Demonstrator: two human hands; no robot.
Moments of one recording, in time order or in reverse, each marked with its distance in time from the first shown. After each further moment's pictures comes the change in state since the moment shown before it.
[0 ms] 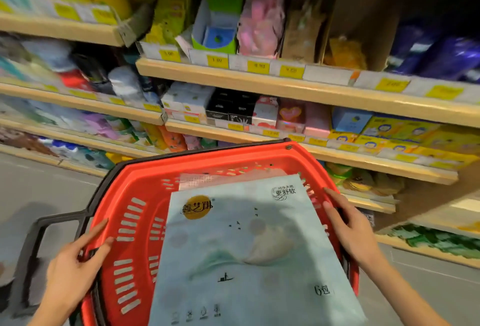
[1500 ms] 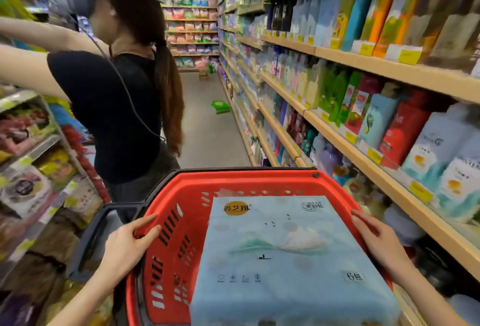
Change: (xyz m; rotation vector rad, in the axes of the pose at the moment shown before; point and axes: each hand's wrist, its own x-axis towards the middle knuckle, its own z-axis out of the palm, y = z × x) left_hand 0.105 -0.194 -0.380 -0.094 0.803 -0.533; right_hand 0.193 -0.578 0.462 0.098 -0.746 -0.728
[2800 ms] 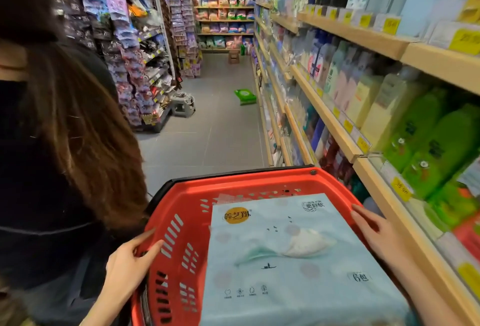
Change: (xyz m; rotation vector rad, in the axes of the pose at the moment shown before) left_hand 0.300 0.058 0.172 -0.057 0.070 -0.360; right_hand 0.441 0.010 0.108 -0.016 -0.157 -0.040
